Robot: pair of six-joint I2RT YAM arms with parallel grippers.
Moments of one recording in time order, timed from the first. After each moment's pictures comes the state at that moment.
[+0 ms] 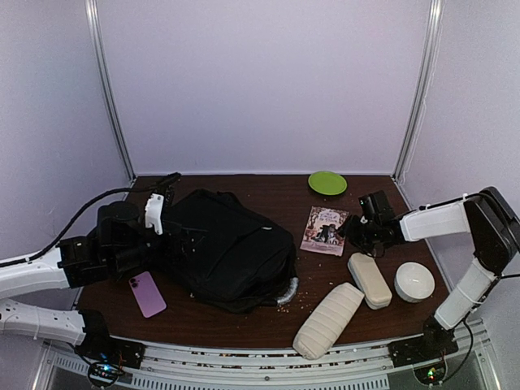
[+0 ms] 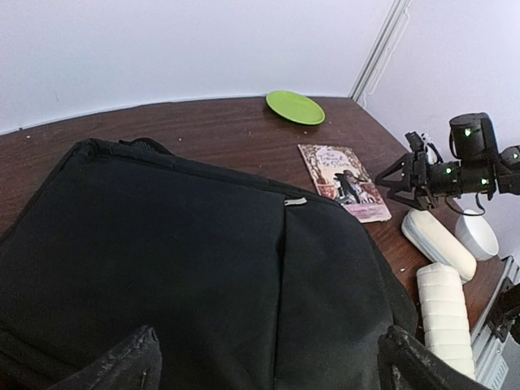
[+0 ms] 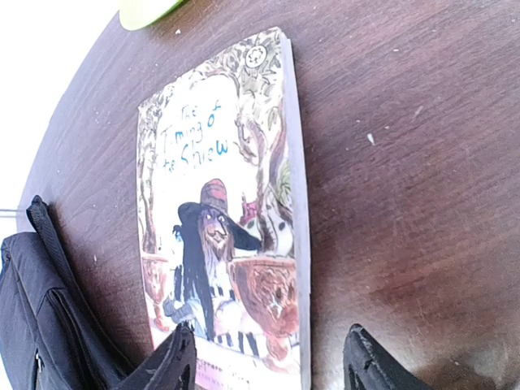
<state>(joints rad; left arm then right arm) -0.93 0.88 0.63 -0.11 -0.24 -0.41 0.41 1.62 0.77 0.02 0.01 0.97</state>
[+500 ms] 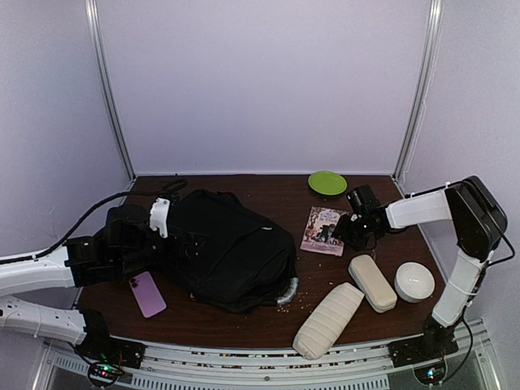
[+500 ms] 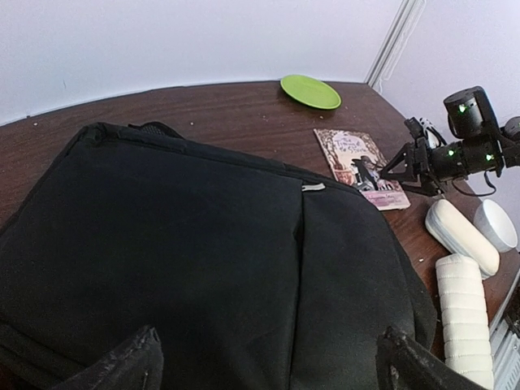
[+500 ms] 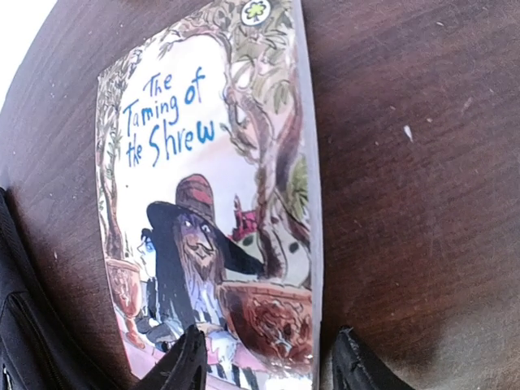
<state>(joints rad) -0.93 0.93 0.62 -0.12 -0.27 -0.41 0.41 1.77 0.95 -0.16 -0.01 0.91</state>
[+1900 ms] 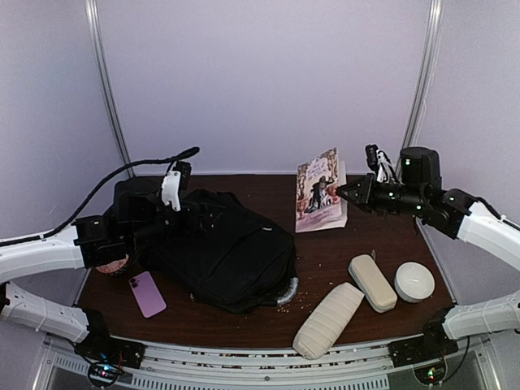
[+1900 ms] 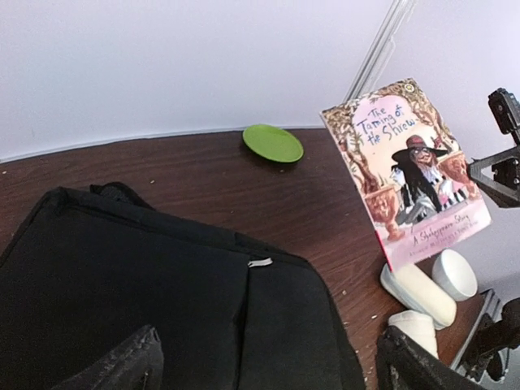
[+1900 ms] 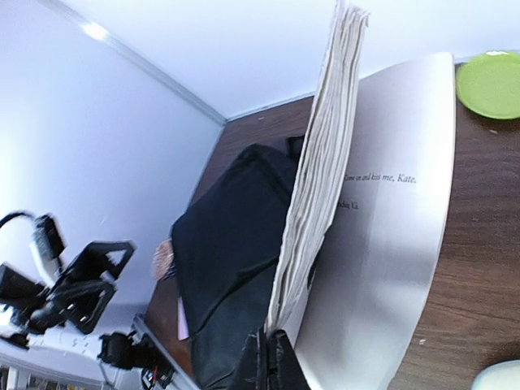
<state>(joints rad) -0.93 1.09 0.81 -0.04 -0.24 -0.43 0.55 1.08 0.94 -0.22 -0.26 0.70</state>
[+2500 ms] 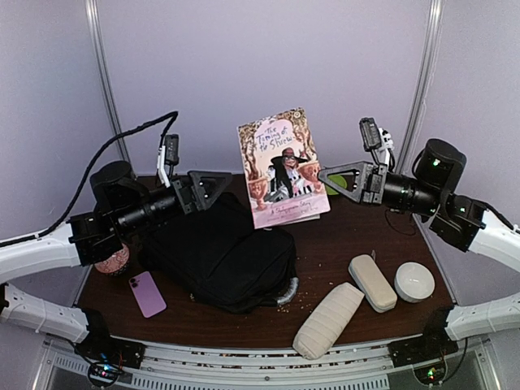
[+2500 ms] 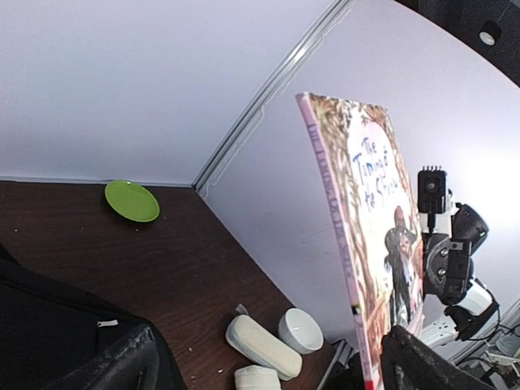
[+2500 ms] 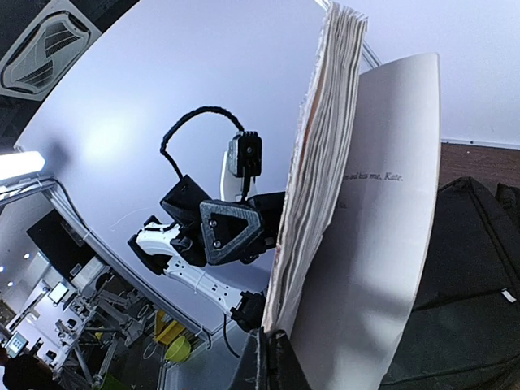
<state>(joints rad) -0.91 1.07 0.83 0.28 0.06 -0.65 0.78 0.99 0.95 0.12 -0.50 0.74</state>
